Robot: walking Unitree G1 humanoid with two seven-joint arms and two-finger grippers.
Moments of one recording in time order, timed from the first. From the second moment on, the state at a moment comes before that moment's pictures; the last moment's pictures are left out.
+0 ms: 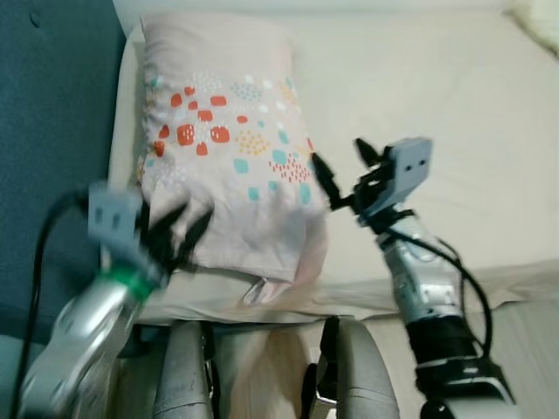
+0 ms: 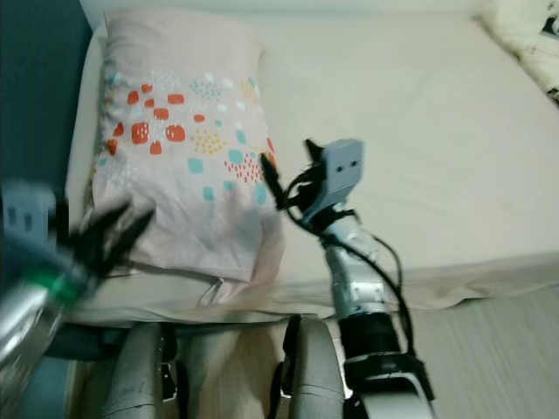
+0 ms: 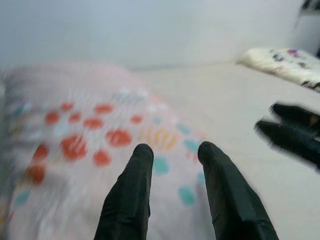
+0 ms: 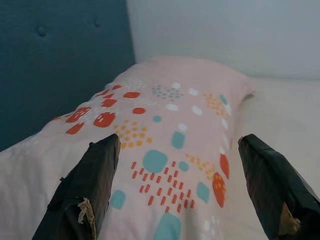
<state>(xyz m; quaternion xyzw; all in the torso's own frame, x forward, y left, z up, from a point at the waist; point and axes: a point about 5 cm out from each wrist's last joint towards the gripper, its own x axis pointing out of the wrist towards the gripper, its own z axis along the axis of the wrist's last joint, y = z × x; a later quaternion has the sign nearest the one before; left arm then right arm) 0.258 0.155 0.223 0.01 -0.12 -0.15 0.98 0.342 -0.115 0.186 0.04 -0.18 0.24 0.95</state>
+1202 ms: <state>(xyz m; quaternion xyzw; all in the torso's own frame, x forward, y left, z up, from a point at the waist) 0.300 0.145 0.181 0.04 -0.08 -0.03 1.00 0.347 -0.120 0.158 0.06 -0.13 0.18 0.97</state>
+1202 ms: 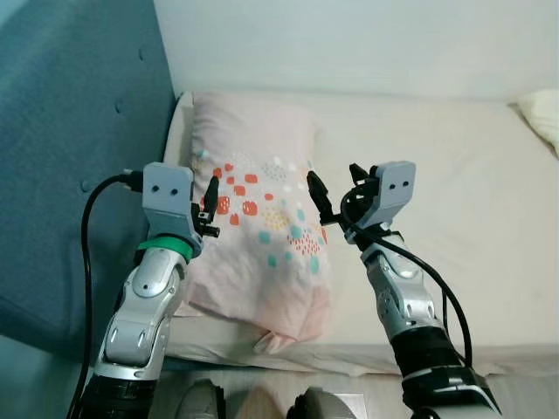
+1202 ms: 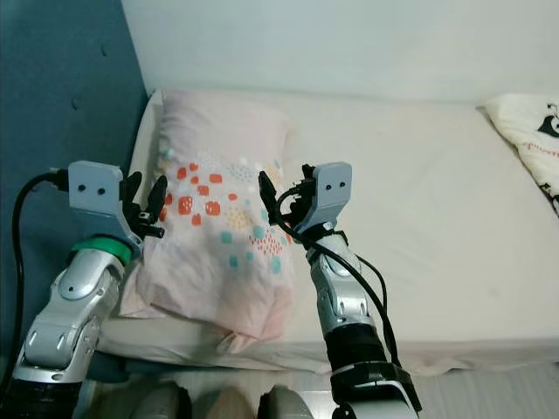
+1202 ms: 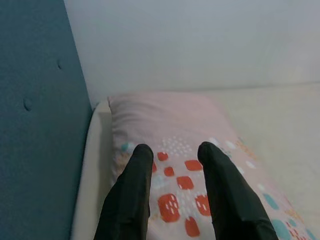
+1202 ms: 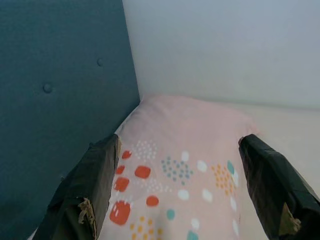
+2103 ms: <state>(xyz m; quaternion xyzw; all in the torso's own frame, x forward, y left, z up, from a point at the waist) 0.300 0.147 0.154 0.04 -0.04 -0.02 1.00 0.343 -0.111 0.148 0.09 -0.12 0.19 0.97</state>
